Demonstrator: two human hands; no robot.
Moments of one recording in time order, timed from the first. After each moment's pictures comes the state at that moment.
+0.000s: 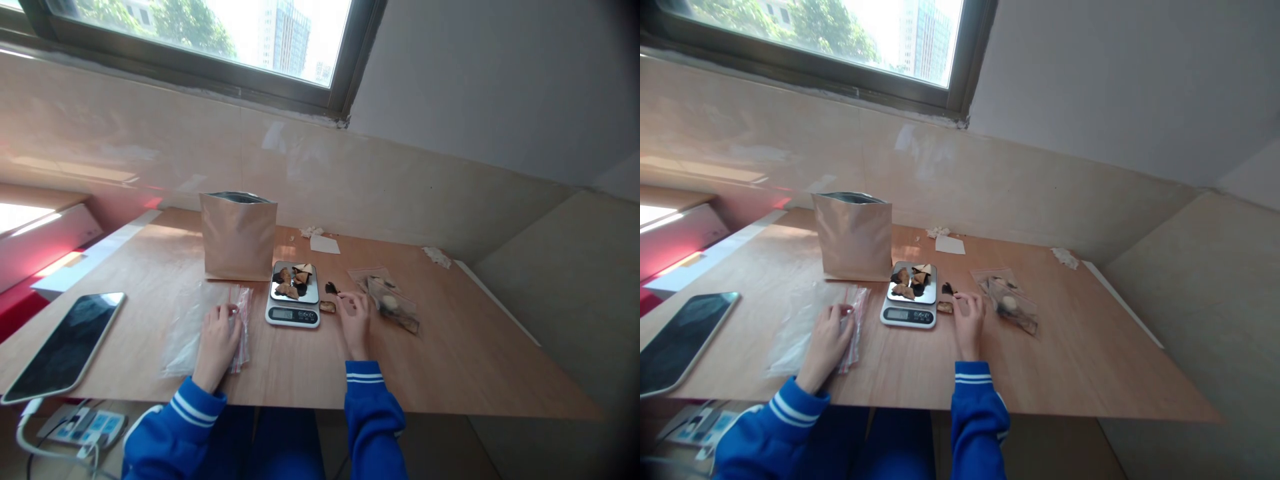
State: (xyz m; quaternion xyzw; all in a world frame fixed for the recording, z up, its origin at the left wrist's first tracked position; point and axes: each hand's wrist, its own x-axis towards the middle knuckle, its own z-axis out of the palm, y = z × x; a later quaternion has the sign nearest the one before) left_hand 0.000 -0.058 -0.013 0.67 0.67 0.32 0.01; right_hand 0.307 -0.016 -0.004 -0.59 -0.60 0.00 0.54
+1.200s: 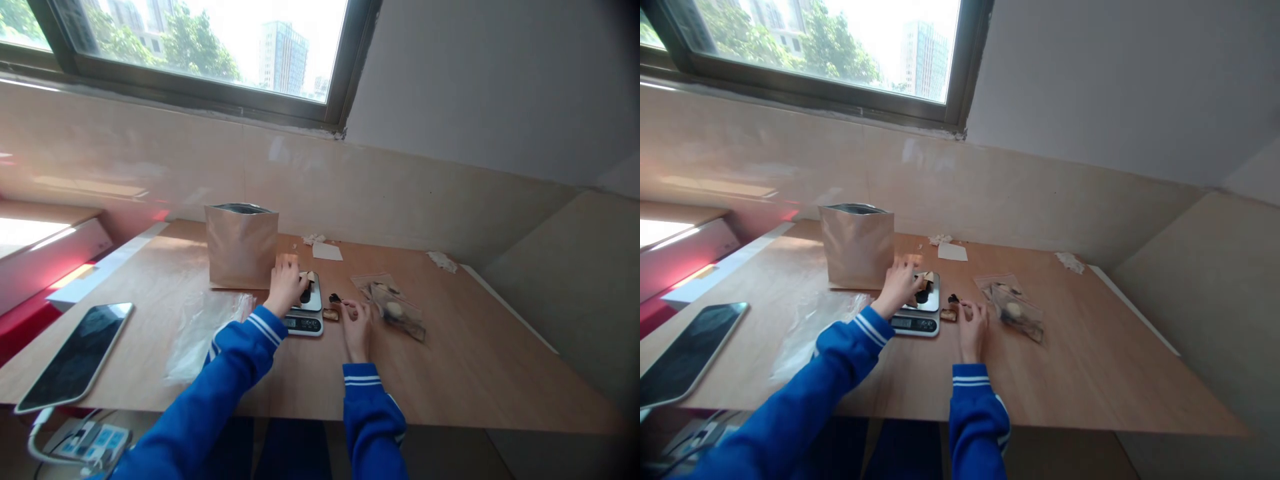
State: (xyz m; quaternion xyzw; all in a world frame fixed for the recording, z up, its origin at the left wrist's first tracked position) left_hand 0.112 0.039 0.089 0.75 0.62 0.20 0.03; right_hand 0.312 -0.005 -0.023 -0.65 -0.55 0.02 0.53
